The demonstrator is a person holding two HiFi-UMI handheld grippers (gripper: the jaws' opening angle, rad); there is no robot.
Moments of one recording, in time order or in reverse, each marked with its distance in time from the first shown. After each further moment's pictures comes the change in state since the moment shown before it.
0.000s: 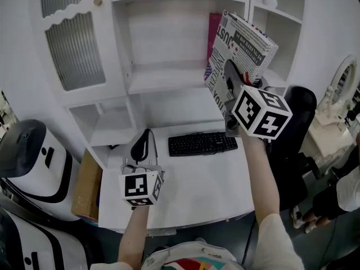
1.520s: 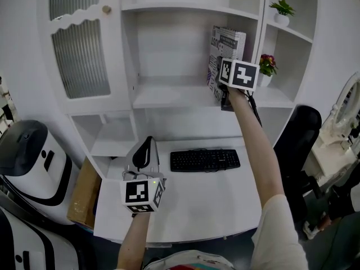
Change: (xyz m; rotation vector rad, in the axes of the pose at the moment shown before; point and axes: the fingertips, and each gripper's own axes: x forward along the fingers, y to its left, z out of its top) left arm 0.028 0.014 0.000 -0.021 -0.017 0.051; right arm 0.171 -0.042 -0.054 -0.064 0.250 -0.063
